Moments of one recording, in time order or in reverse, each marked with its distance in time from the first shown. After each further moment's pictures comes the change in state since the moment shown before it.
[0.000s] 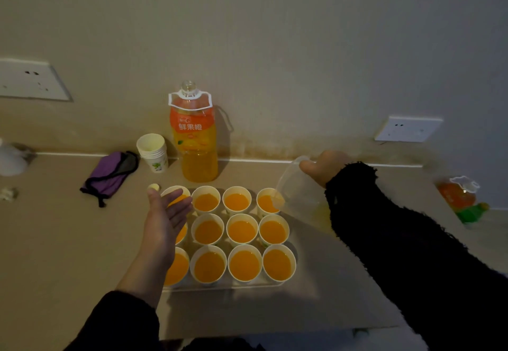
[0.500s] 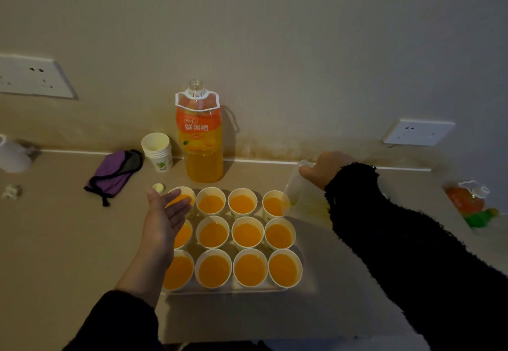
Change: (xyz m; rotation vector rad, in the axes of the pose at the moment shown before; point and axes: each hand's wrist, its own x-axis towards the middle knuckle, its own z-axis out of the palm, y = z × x) left_hand 0.012 0.005 -0.007 0.017 0.022 -0.011; right_hand 0.008 -0.015 0.001 -0.139 -0.024 -0.074
